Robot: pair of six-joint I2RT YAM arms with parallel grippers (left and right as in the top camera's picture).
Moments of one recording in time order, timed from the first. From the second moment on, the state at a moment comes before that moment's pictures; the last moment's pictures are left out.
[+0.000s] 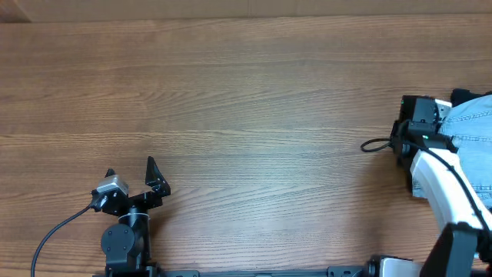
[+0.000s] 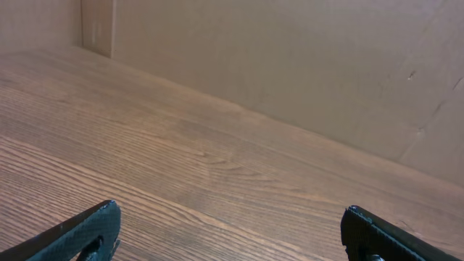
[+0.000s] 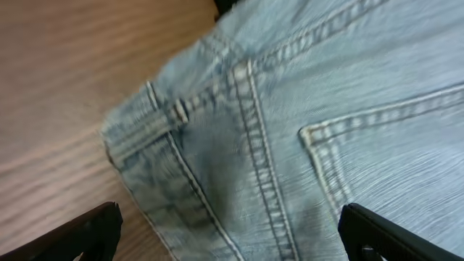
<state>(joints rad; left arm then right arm) 0.06 0.02 0.01 -0.07 -0.12 -0.32 -0.15 1.48 0.86 -0.48 0.63 0.17</state>
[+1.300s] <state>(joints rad) 0.06 0.02 0.01 -0.07 -0.12 -0.32 0.00 1.66 1.32 -0.92 0.72 0.32</state>
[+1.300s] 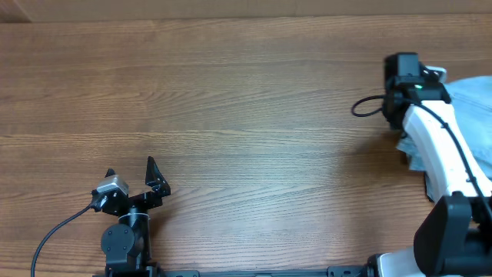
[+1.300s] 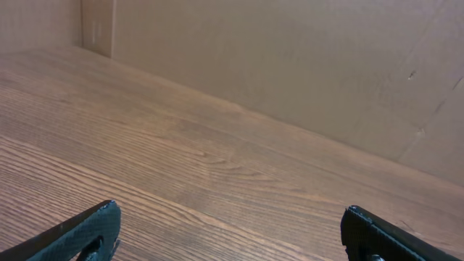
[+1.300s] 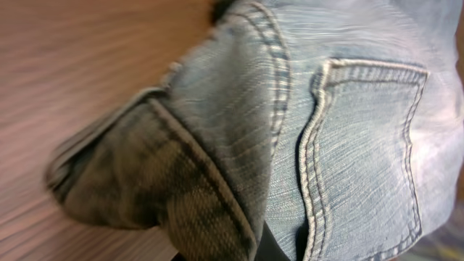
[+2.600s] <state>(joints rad) 0.06 0.02 0.01 -0.07 -0.12 -0.32 0.90 1.76 1.56 -0.67 0.10 0.83</state>
